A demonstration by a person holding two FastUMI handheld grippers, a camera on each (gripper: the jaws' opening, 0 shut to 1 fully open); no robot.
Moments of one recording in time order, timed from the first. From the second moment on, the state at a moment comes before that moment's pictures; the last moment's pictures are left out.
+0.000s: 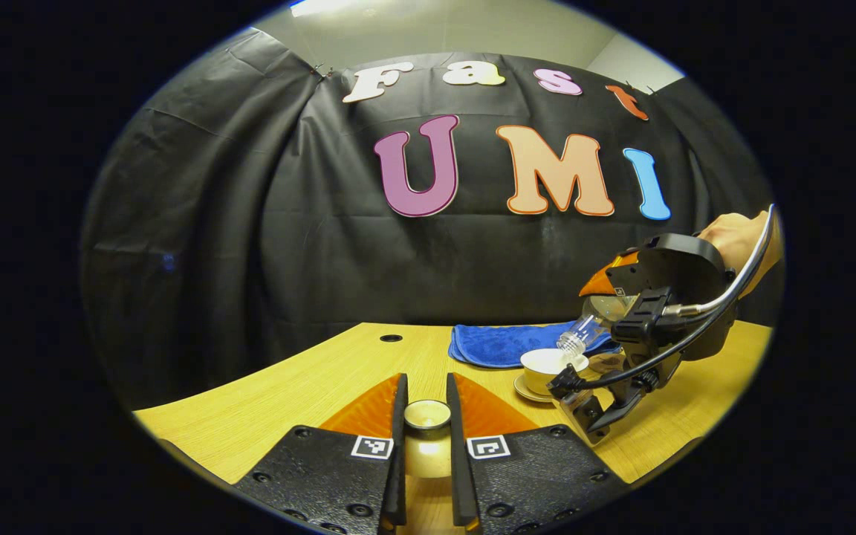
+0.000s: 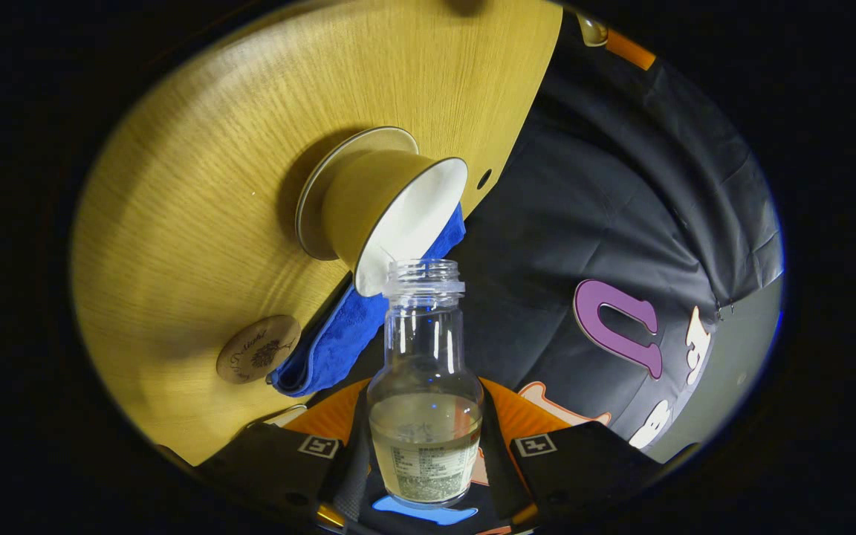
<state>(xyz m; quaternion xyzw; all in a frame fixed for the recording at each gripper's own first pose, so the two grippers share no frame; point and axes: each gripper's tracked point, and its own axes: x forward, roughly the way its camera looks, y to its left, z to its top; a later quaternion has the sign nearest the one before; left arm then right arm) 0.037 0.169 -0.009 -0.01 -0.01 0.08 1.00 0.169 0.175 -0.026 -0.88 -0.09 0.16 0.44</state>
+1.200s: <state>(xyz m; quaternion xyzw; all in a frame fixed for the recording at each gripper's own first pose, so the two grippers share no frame) 0.037 0.171 -0.009 -0.01 -0.01 0.08 1.00 0.191 0.141 0.027 -0.49 0.08 0.19 0.85</state>
